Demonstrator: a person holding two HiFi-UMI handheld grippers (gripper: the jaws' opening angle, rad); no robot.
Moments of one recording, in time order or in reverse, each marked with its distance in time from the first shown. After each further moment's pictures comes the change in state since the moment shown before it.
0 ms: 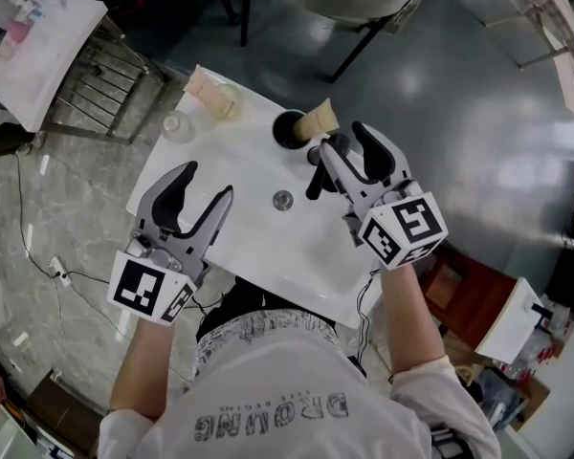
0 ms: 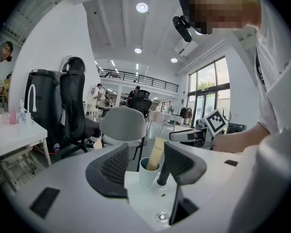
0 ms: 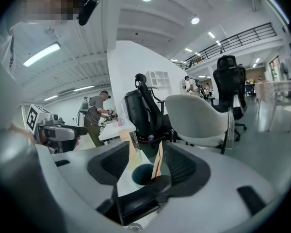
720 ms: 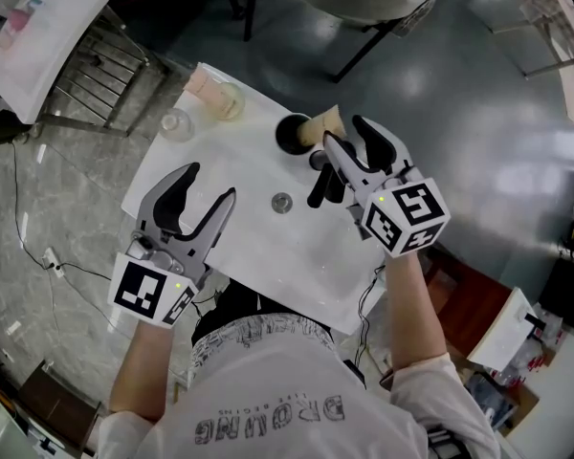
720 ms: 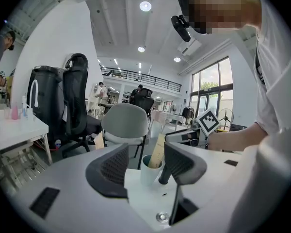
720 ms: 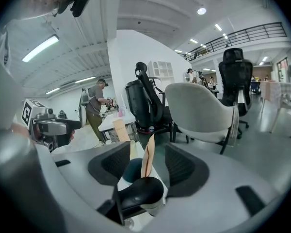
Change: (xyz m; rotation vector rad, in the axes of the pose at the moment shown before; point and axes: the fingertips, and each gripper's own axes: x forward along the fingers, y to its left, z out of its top) left arm 0.009 0.007 -0.014 -0.026 0.012 0.023; right arm 0.029 -0.021 -0.015 -0.032 0.129 0.011
